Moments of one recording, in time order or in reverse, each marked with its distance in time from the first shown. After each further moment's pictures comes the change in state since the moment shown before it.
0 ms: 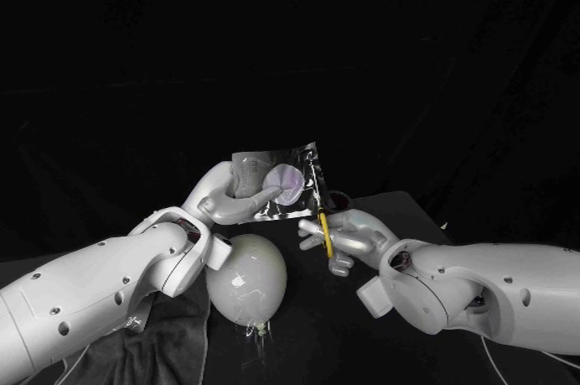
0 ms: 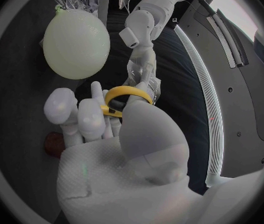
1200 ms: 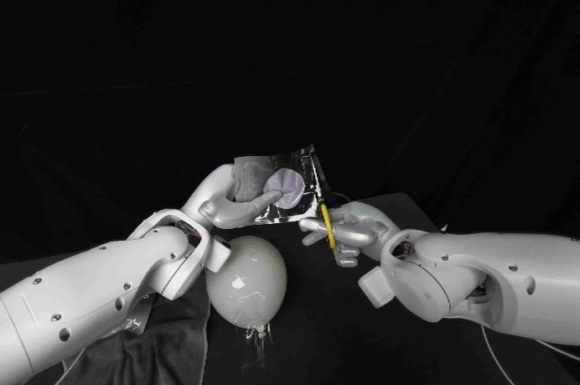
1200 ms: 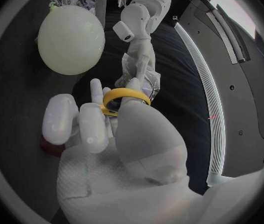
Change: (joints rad) left arm 0.000 -0.001 -0.002 0.000 -0.070 -0.027 0.011; left_hand -0.004 -0.004 0.003 -0.003 -0.003 0.001 0.001 0.001 0.000 0.000 0.000 0.000 0.000 0.002 0.002 0.000 0.001 0.010 -0.007 0.000 0.000 0.000; right arm 0.053 -0.009 0.000 -0.001 0.030 0.013 -0.050; right_hand 0.143 0.079 0.046 -0.088 0.000 0.110 -0.054 0.081 0.044 0.073 0.015 0.102 0.028 0.091 -0.058 0.108 0.138 -0.001 0.127 -0.041 0.208 0.000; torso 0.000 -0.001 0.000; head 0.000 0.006
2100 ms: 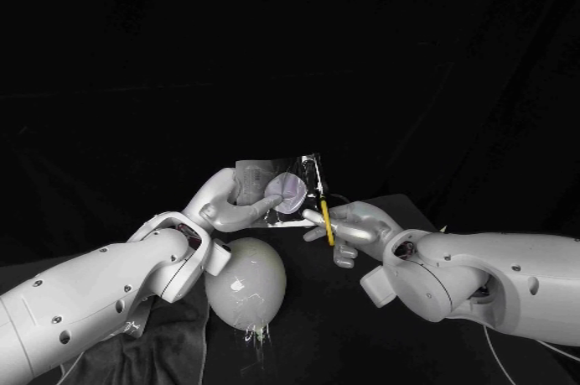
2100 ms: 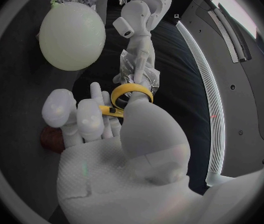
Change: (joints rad) left arm -0.001 0.004 -0.001 -0.004 0.003 0.021 -0.012; left_hand 0.002 0.002 0.000 0.000 0.003 -0.001 -0.001 0.000 0.000 -0.002 0.002 0.000 0.000 -0.003 -0.003 0.000 0.001 -0.002 0.000 0.000 0.000 -0.001; right arm 0.006 -0.012 0.001 0.005 0.002 -0.010 -0.005; right_hand -0.150 -0.102 -0.049 0.086 0.000 -0.127 0.065 -0.065 -0.020 -0.070 -0.012 -0.102 -0.047 -0.053 0.059 -0.058 -0.100 -0.007 -0.091 0.040 -0.154 0.001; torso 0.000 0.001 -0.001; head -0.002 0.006
